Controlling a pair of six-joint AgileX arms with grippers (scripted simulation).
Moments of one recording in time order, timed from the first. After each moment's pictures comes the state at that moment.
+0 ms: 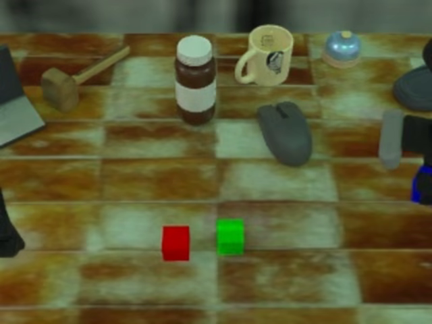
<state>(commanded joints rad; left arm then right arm) 0.02 0.00 0.00 0.00 0.00 0.00 0.13 1.88 1.27 -0.97 0.00 -1.14</state>
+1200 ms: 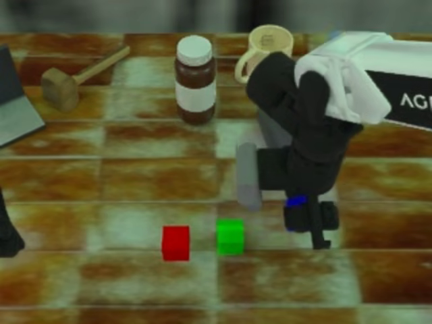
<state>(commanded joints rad) 0.02 0.00 0.00 0.00 0.00 0.00 0.65 1.97 1.44 -1.05 -0.01 -0.90</state>
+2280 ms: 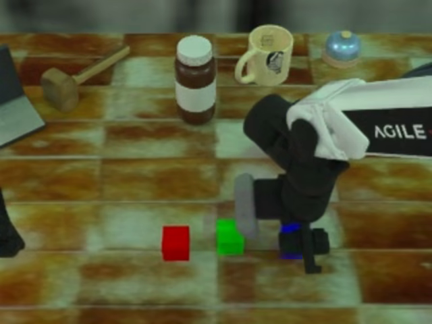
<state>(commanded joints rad) 0.02 0.00 0.00 0.00 0.00 0.00 0.66 2.05 1.31 -0.84 -0.01 -0.91</state>
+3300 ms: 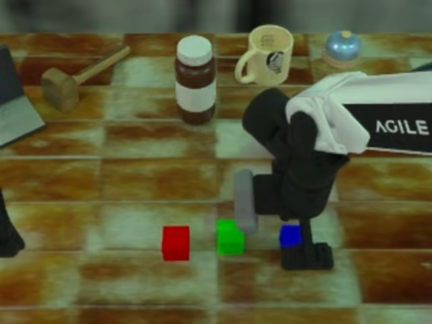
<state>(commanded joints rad) 0.02 0.00 0.00 0.00 0.00 0.00 0.66 2.04 1.34 -0.88 -0.01 -0.91</state>
